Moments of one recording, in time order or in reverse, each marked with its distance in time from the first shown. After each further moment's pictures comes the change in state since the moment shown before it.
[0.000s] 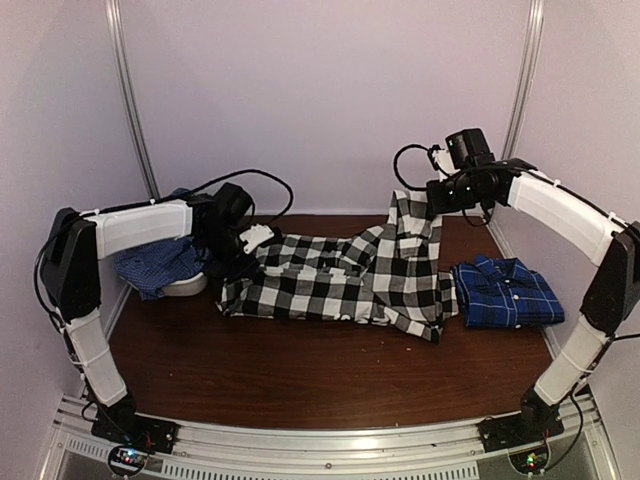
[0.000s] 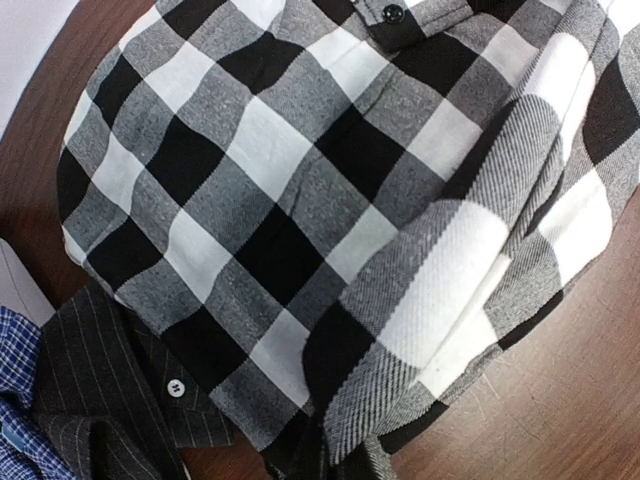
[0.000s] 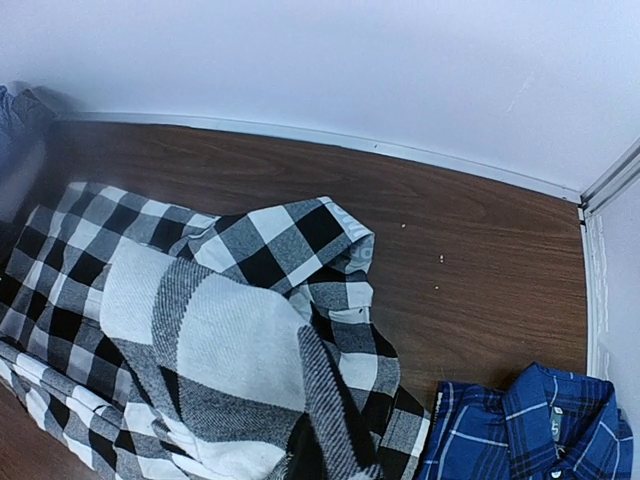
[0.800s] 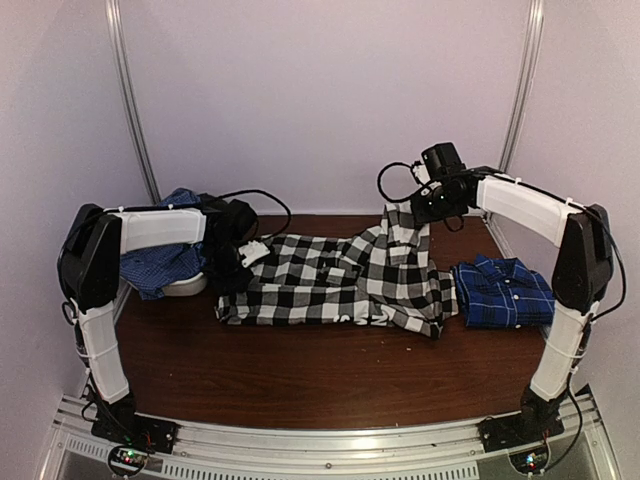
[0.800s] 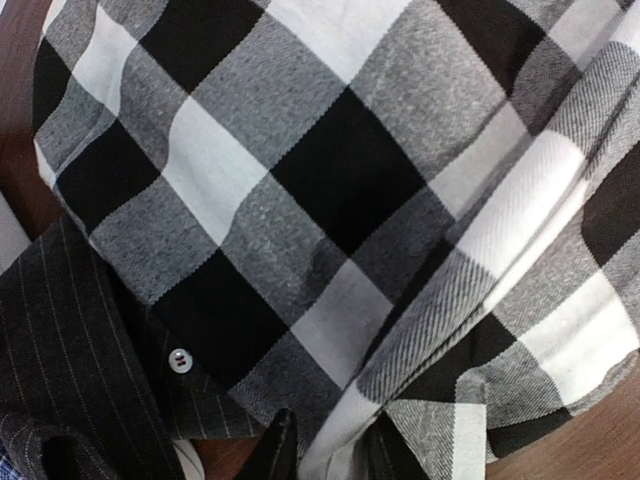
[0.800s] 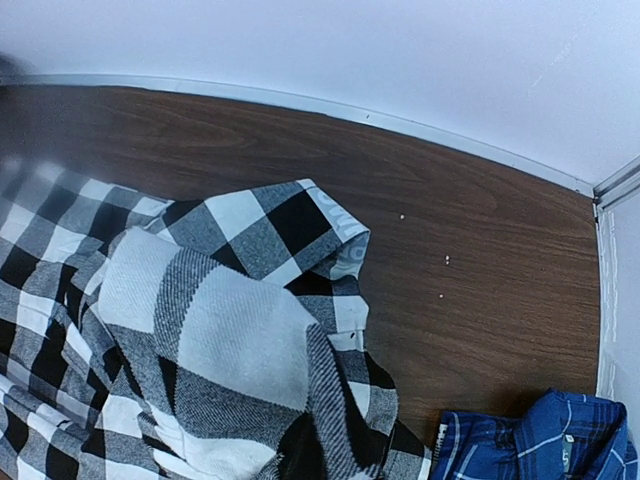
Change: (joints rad) left arm 0.021 0.124 0.010 -0.028 -0.163 -0.008; right arm 0.000 0.208 0.080 0.046 0.052 -0.035
